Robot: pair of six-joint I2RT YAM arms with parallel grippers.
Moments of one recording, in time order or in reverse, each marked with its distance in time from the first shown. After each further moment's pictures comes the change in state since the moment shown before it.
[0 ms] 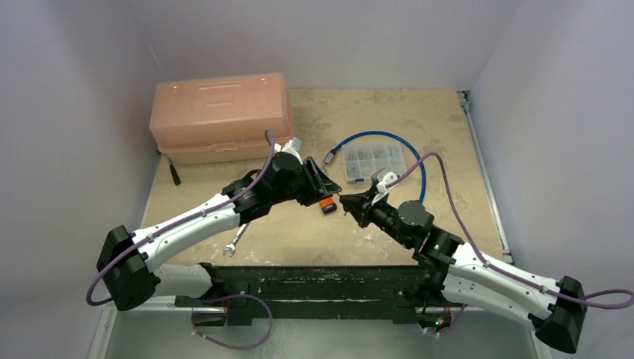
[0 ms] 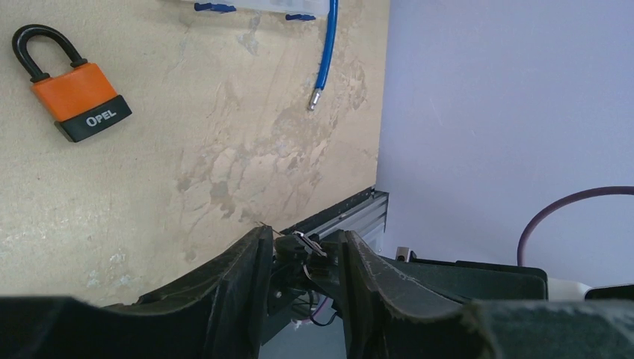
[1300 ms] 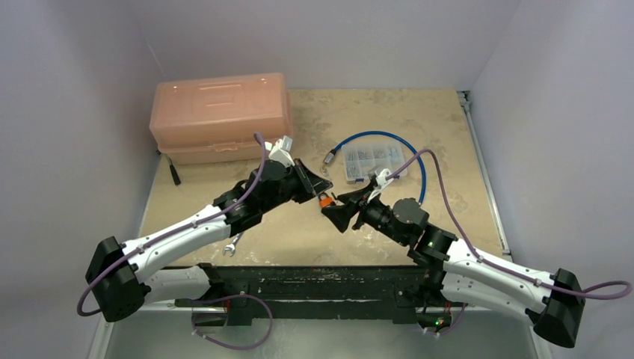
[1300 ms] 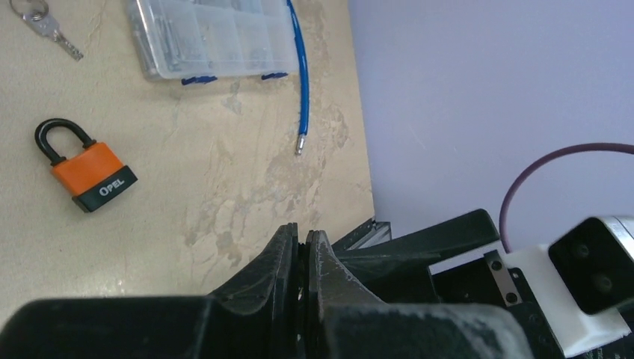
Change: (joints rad) left arm 0.005 -0.090 -0.135 0.205 -0.084 0.125; right arm 0.018 0.069 0.010 0.079 -0.093 0.217
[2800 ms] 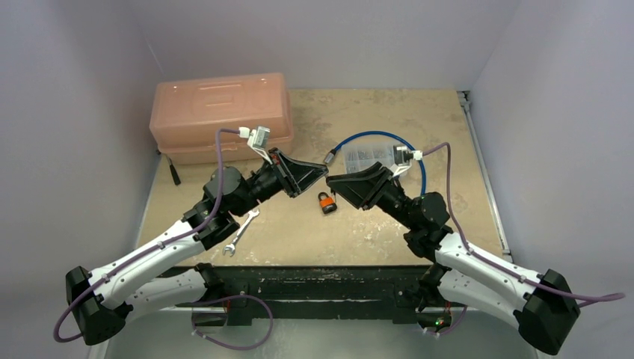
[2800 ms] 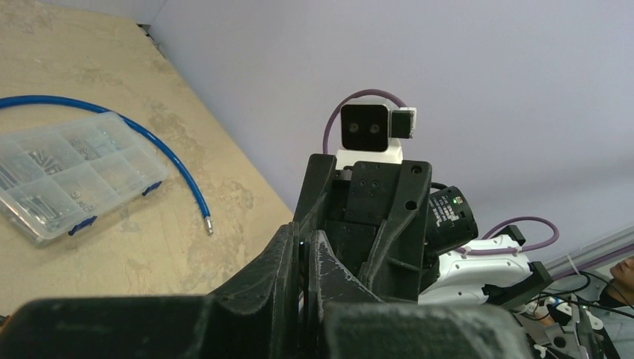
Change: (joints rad) left arm 0.000 -0.243 -0.024 0.279 0.140 0.300; right arm -0.210 0.084 -0.021 0.610 -0.336 0.636
